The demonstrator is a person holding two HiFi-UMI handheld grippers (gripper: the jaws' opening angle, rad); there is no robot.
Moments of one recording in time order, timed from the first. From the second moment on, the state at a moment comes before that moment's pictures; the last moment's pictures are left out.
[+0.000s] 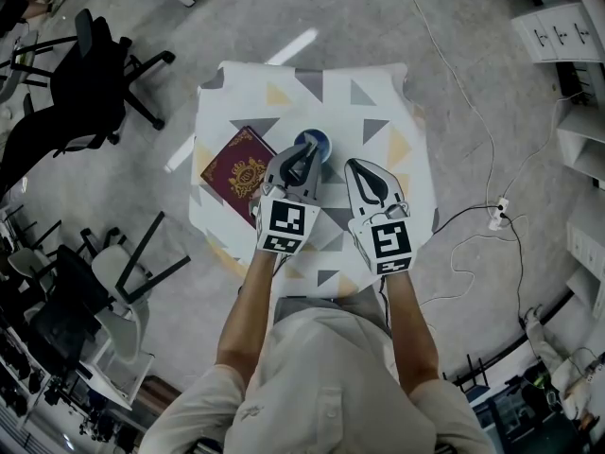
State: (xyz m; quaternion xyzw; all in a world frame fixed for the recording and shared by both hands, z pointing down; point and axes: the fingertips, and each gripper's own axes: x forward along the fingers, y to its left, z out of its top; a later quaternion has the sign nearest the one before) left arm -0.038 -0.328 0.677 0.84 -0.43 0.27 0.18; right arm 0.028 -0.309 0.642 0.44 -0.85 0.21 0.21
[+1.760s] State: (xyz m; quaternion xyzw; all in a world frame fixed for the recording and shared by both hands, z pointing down) left arm -0.043 -0.306 0.577 0.85 -0.46 0.20 0.13; right arm 0.033 -0.290 0.573 0.45 -0.86 0.16 0.18
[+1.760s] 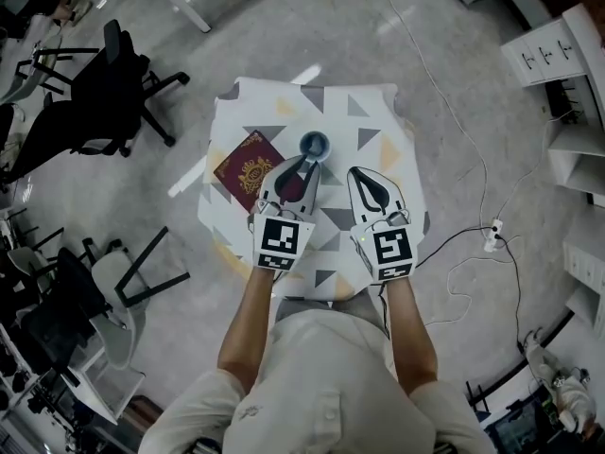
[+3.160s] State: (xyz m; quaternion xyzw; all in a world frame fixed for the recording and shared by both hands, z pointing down) left arm -0.053 -0.261 0.495 0.87 -0.47 0.12 0.10; right arm 0.031 -0.257 0.498 0.45 -0.88 0.11 0.13
